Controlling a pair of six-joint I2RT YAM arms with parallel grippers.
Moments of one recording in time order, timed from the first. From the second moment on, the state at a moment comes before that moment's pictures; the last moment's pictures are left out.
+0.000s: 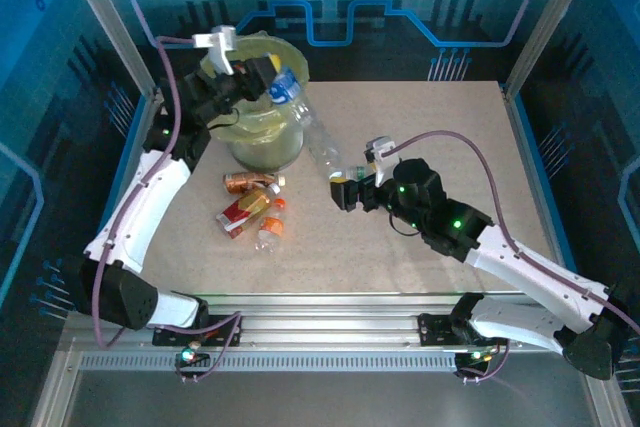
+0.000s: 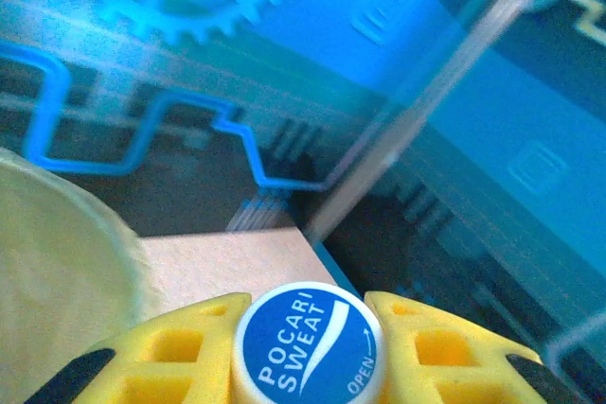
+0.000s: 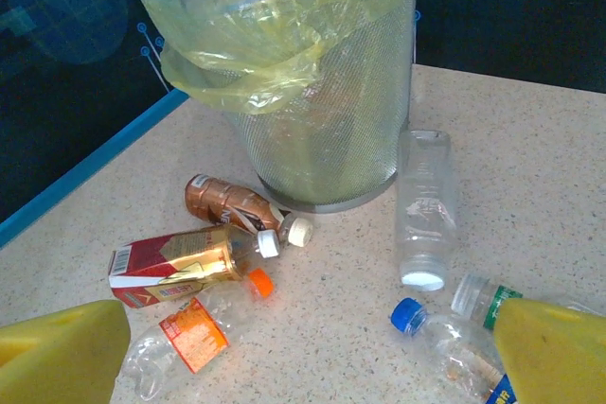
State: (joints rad) left arm -0.17 1.39 1.44 -0.03 0.43 -0.60; right arm 0.82 1.02 0.93 -0.25 0.15 0.27
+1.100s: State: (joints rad) left arm -0.07 1.87 1.68 0.01 0.10 -0.67; right arm 0.76 1.13 1.05 -0.44 0.25 0.38
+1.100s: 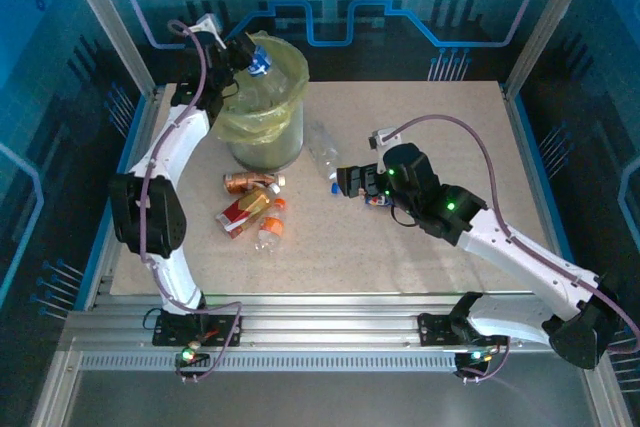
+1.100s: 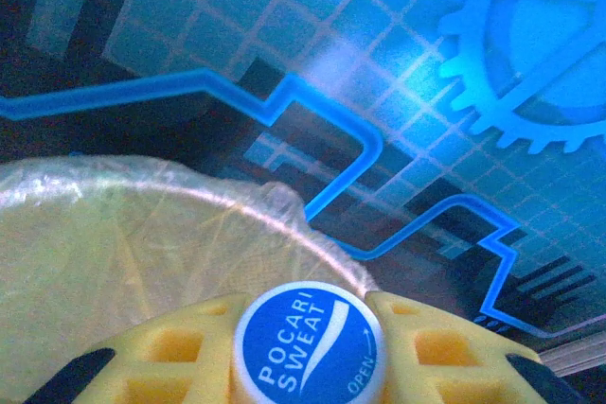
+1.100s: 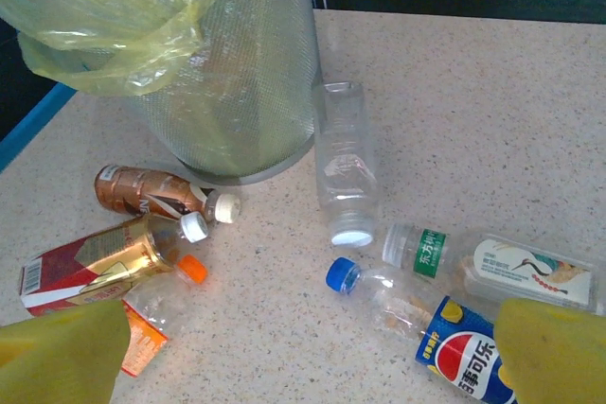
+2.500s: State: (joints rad) left arm -0.05 1.44 1.43 -0.14 0.12 -0.56; right arm 0.66 1.64 1.48 -0.78 0.15 0.41
